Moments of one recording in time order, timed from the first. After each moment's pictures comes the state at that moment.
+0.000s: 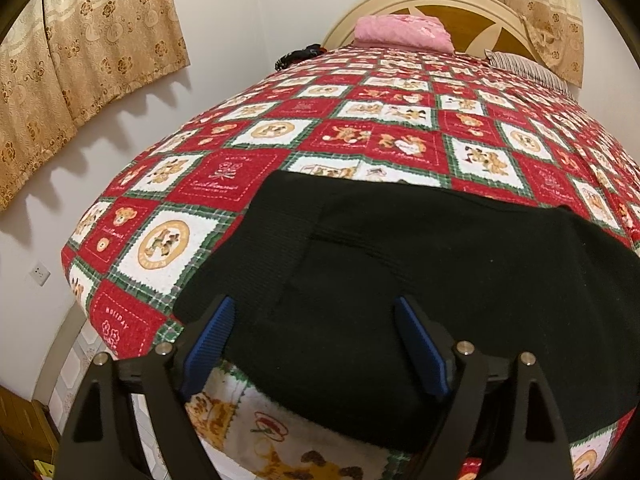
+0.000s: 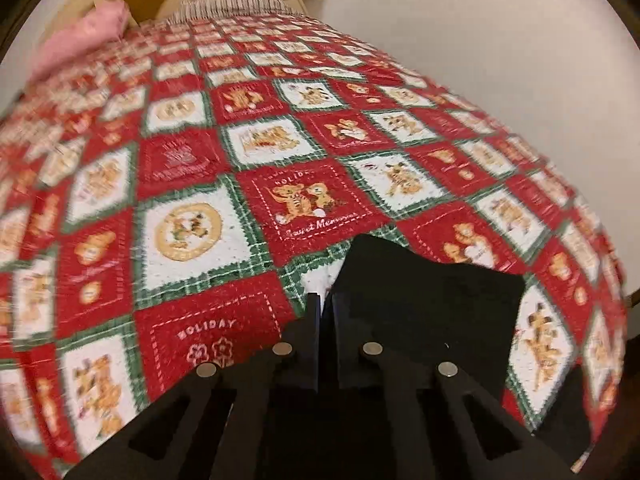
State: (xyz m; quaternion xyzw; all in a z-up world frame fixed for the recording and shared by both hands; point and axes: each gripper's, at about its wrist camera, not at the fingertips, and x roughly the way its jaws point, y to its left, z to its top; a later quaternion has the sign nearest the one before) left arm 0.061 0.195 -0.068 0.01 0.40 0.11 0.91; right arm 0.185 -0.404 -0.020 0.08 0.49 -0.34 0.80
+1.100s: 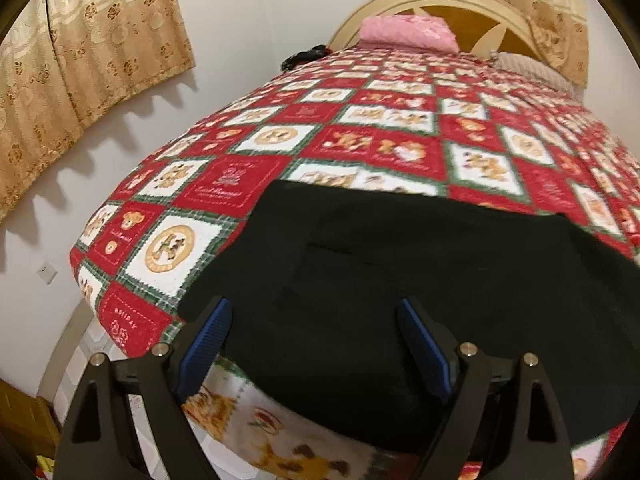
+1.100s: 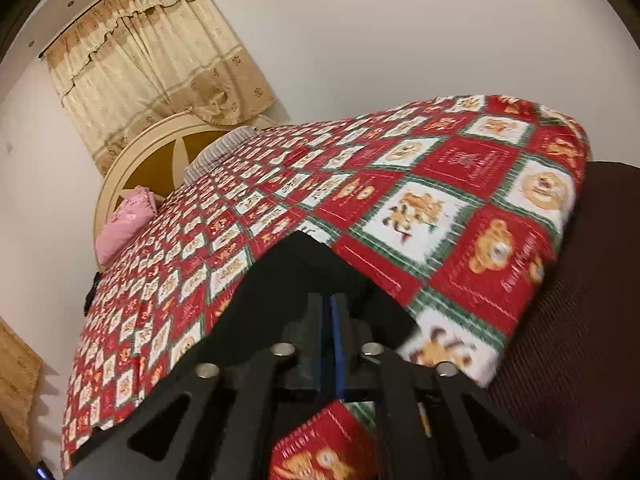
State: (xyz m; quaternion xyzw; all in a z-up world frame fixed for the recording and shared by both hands) left arm 0.057 0.186 -0.055 0.01 0.40 0.11 0.91; right arm -0.124 -0.471 0.037 0.31 0.24 -0.29 0.87
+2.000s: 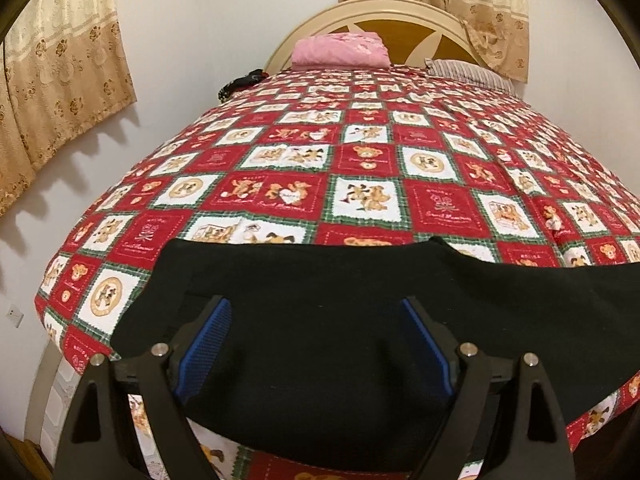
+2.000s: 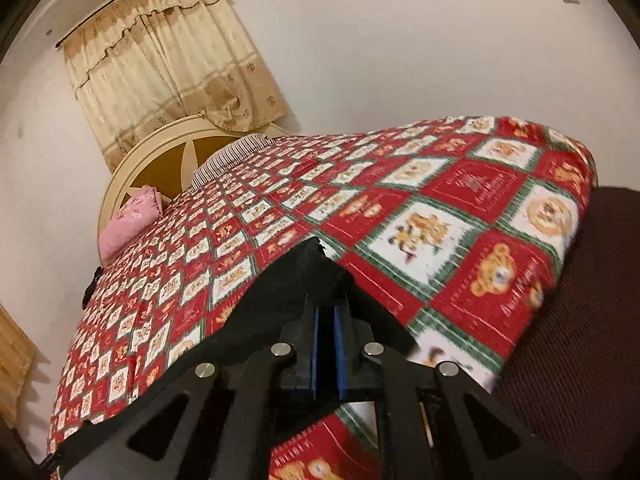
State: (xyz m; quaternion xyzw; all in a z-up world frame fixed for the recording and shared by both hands) left arm 0.059 0.114 -0.023 0.03 0.37 0.01 0.93; right arm -0.138 -0.466 0.038 0.27 0.22 -0.30 0.89
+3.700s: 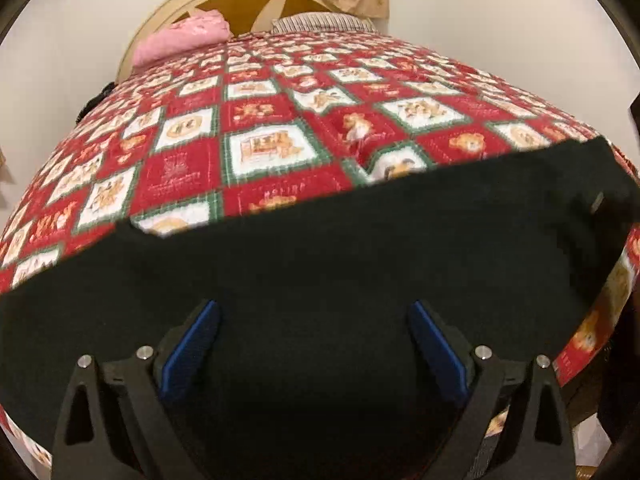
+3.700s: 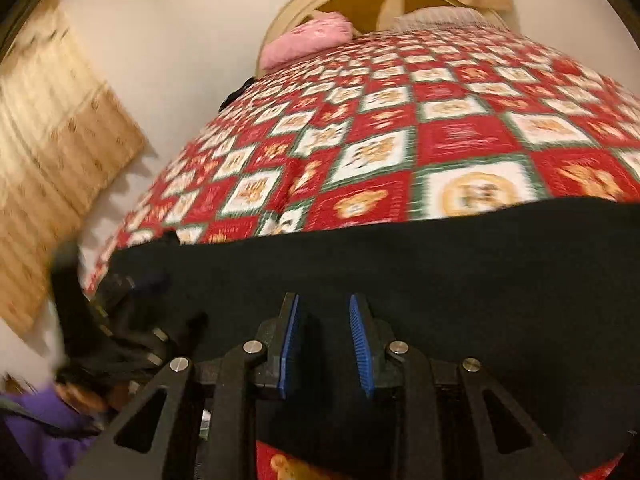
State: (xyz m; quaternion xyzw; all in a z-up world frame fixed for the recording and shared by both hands) left arm 0.041 -0.055 -0.063 0.11 0.41 -0.20 0.89; right arm 0.019 -0.304 -0.021 0.17 0.41 0.07 0.89
